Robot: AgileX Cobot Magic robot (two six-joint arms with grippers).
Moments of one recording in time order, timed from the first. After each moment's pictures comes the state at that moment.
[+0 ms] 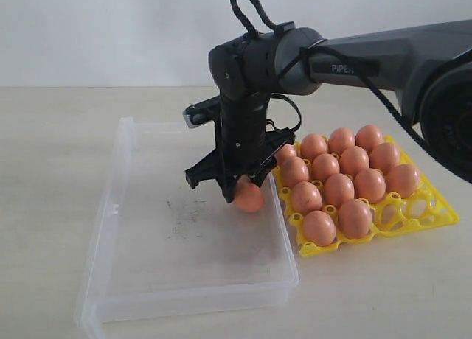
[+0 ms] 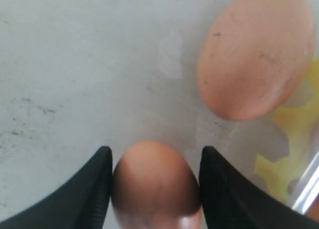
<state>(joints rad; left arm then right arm) 0.02 0.00 0.00 -0.40 0.00 0.18 0.67 2.28 -1.80 -0.05 1.05 0.14</state>
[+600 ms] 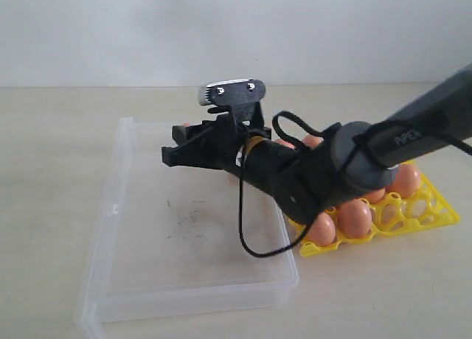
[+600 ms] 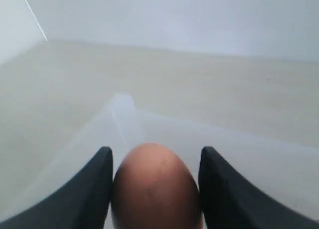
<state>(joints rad) 0.02 0.00 0.00 -0.40 0.00 0.18 0.71 2.11 -1.03 -0.03 -0.79 0.28</state>
